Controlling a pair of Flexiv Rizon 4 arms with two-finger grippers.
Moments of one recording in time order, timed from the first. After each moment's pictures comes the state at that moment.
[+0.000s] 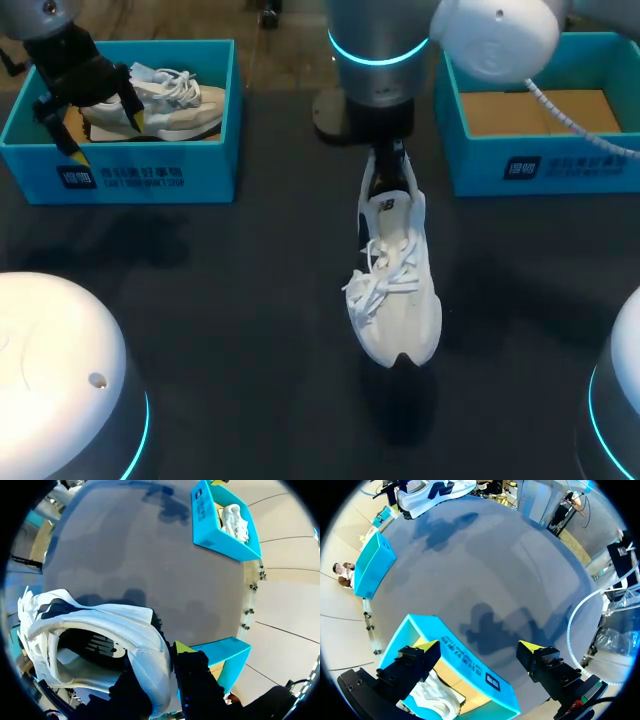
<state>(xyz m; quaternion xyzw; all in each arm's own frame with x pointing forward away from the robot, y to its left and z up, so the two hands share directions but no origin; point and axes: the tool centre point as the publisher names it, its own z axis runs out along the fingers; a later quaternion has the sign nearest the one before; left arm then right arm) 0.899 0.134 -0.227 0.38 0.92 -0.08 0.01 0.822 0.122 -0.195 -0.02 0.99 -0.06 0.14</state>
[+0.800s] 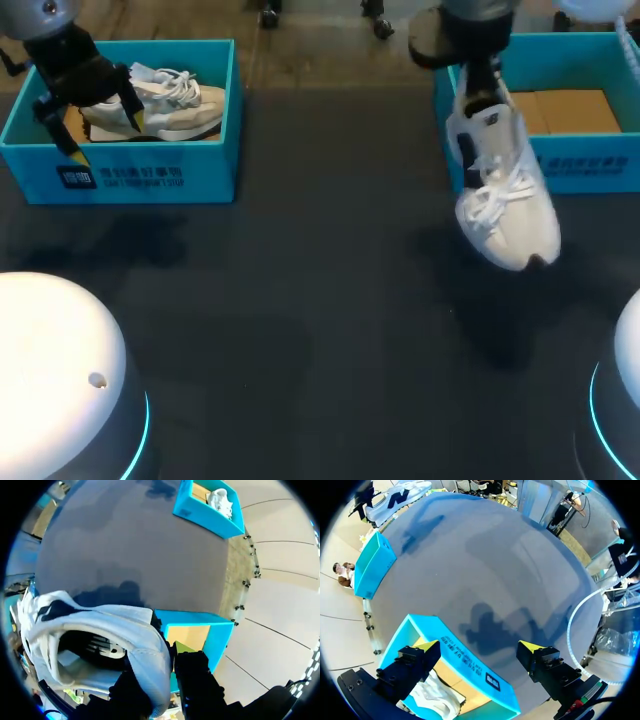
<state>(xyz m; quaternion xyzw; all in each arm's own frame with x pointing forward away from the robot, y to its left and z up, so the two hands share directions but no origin) 0.899 0.134 -0.227 0.38 0.92 -0.08 0.01 0.926 -0.009 -0.145 -0.06 0.98 -0.09 0.17</state>
